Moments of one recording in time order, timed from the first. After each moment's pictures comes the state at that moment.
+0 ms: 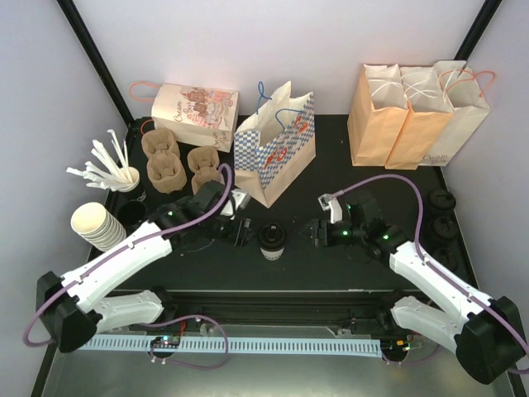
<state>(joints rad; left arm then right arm) -0.81 1.15 1.04 -0.80 0.13 -0.45 0.53 0.96 0.57 -0.30 -0.61 0.54</state>
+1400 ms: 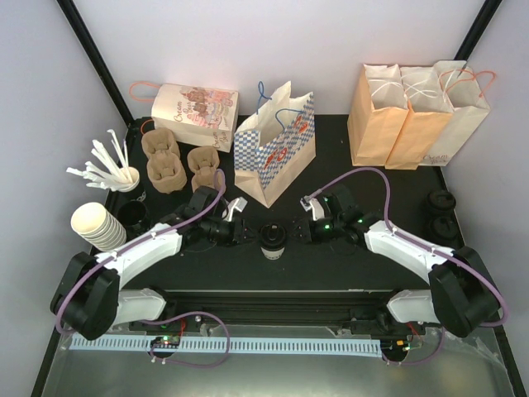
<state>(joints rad) -0.51 1.24 0.62 -0.24 0.76 -0.66 0.59 1.30 0.68 -0.23 -0.67 0.56</state>
